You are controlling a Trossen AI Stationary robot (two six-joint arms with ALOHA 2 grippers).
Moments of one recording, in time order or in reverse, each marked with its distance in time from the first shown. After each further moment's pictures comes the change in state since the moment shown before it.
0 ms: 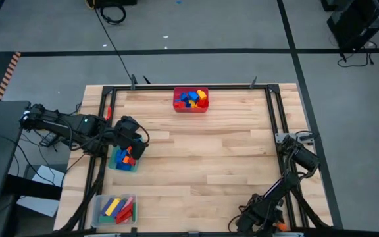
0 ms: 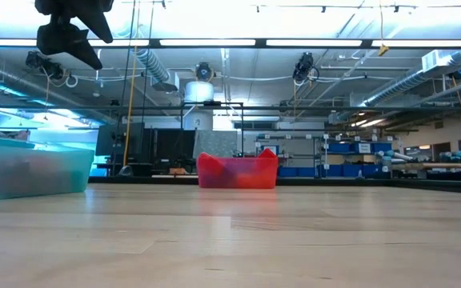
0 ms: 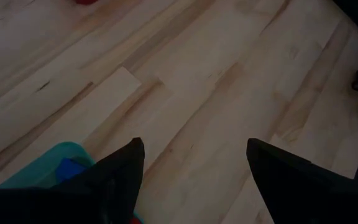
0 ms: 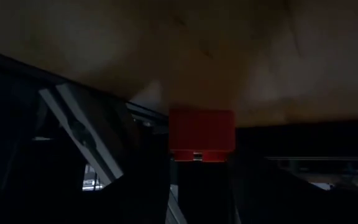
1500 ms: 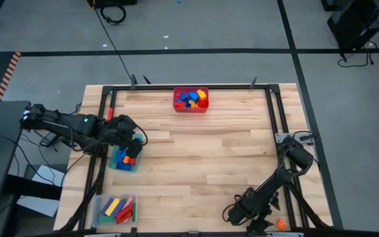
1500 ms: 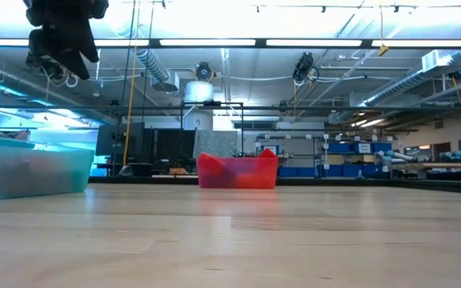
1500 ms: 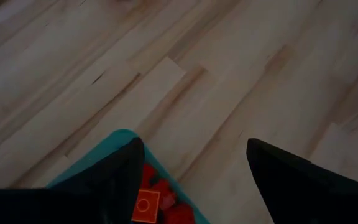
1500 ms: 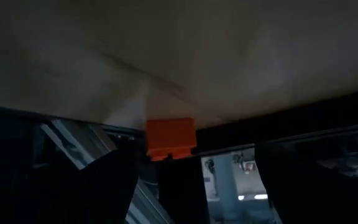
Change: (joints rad) left arm 0.000 0.000 0.000 -0.152 -0.066 0.034; right arm -0.111 0.007 0.072 -0.297 0.078 -0.130
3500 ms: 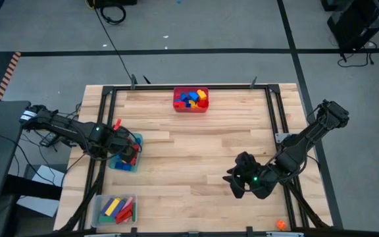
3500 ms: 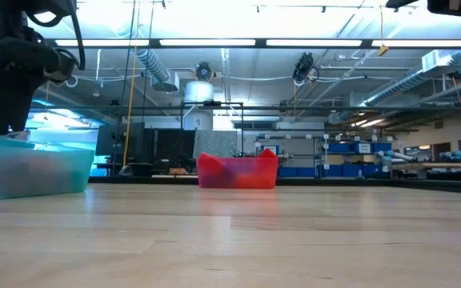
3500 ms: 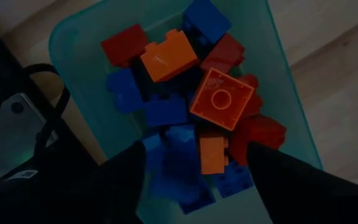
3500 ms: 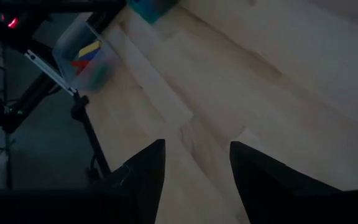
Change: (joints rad) left arm 0.000 0.000 -0.256 -0.139 0.262 -0.355; right arm -0.090 -0.755 -0.146 0.442 1.489 0.153
